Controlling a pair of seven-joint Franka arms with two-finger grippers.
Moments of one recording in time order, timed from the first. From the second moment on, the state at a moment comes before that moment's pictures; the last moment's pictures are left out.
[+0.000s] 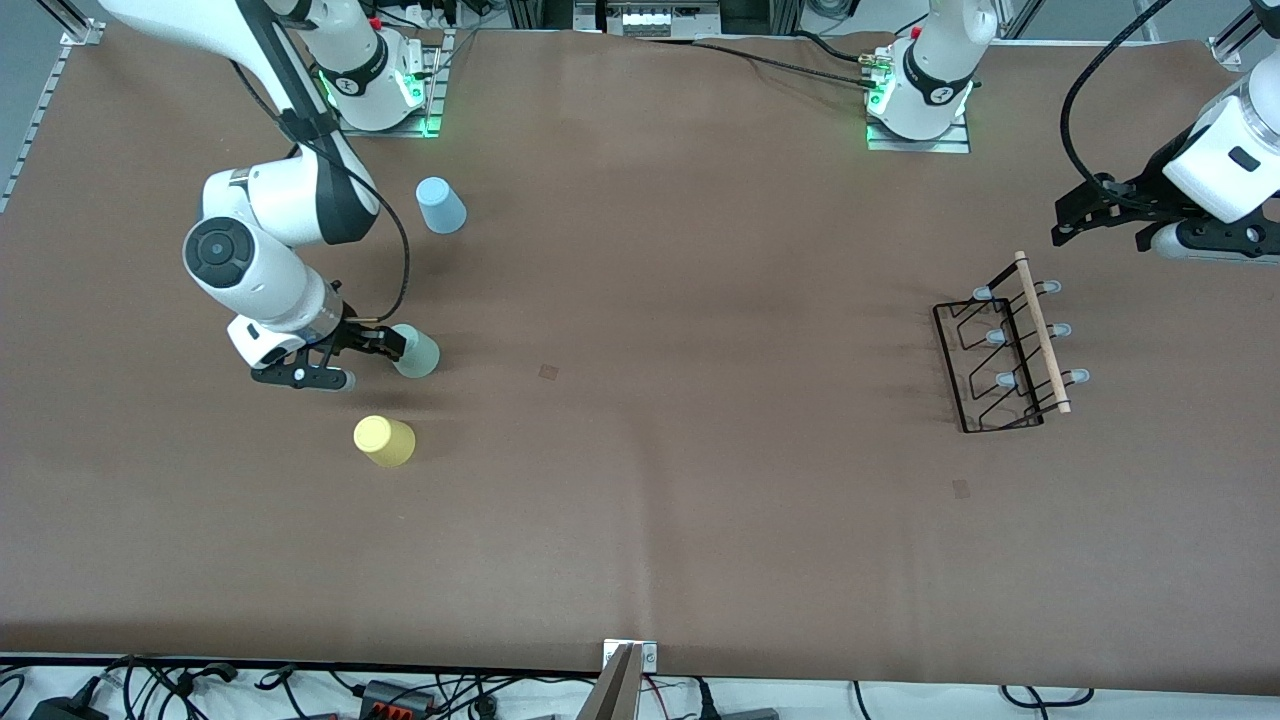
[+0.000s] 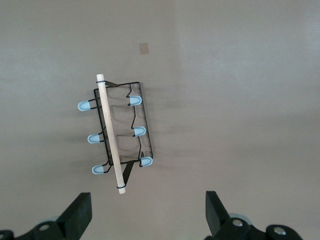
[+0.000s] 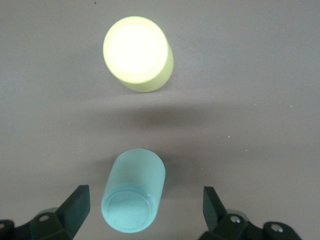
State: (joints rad) left arm 0.05 -0.09 -0.07 -1.76 -0.04 1.64 0.02; right arm 0.16 0.28 0.05 -2.08 -0.03 2.34 0.32
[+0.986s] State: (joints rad) left arm 0.05 -0.09 -0.07 -1.76 -0.04 1.64 0.02; right arm 0.17 0.28 0.05 -2.08 -0.03 2.35 0.33
